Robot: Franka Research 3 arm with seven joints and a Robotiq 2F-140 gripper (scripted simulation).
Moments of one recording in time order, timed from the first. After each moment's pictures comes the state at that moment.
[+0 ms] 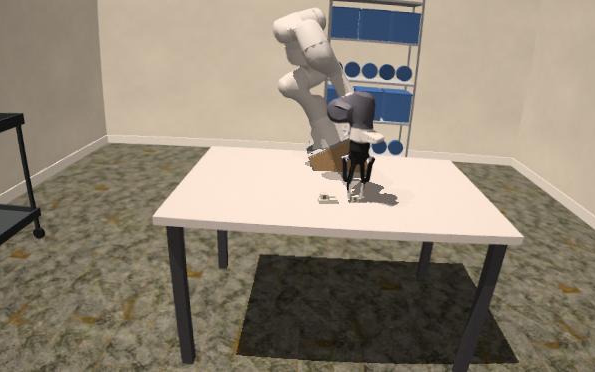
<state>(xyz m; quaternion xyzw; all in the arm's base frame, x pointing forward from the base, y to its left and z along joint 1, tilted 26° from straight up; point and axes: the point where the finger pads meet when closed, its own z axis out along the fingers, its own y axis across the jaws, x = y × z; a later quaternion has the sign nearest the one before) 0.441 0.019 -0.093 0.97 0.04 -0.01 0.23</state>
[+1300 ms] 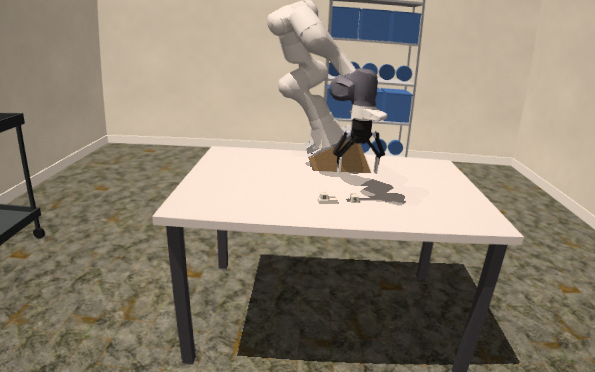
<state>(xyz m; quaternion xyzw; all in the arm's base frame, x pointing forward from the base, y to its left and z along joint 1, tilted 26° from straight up) 0.441 0.057 -0.018 0.97 0.04 -0.01 0.23</state>
